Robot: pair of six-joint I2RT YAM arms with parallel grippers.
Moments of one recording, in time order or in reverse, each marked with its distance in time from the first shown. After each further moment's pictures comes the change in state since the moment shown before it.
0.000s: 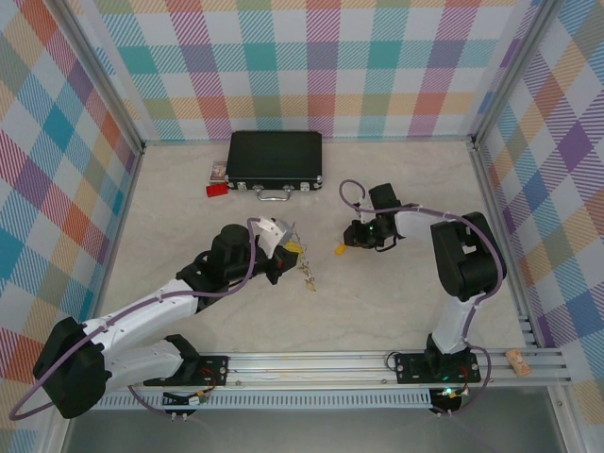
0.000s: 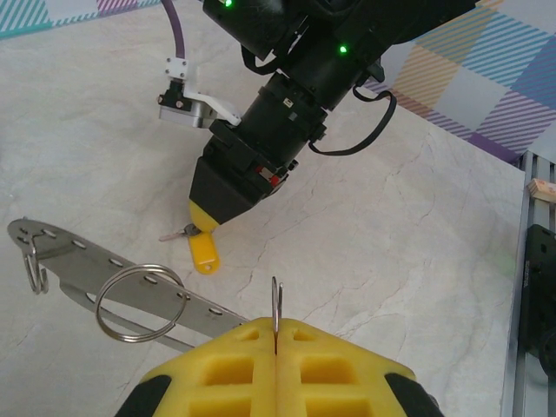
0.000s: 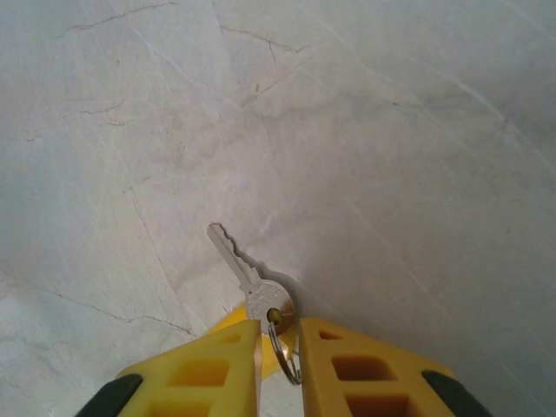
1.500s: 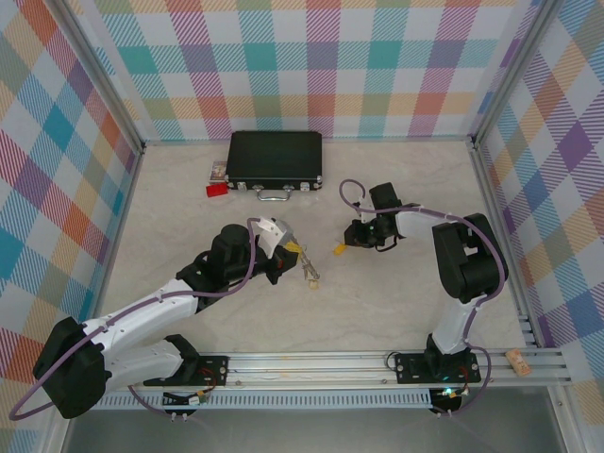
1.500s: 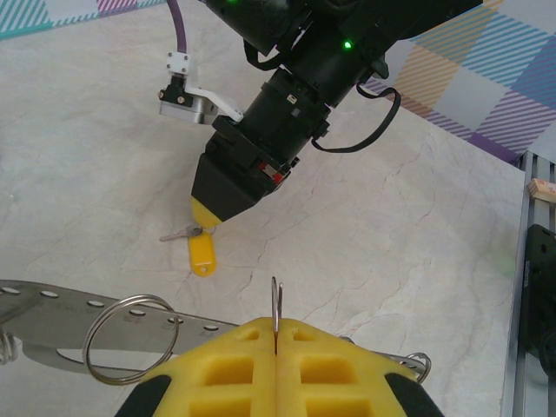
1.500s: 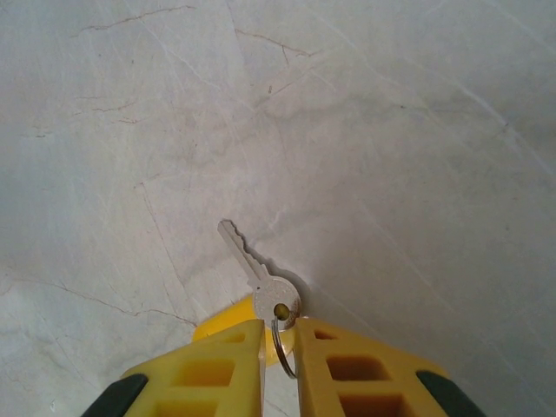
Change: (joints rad) left arm 0.000 0.000 0.000 0.000 0.000 0.000; right arm 0.000 -0.019 -0.003 -0.006 0.004 -0.018
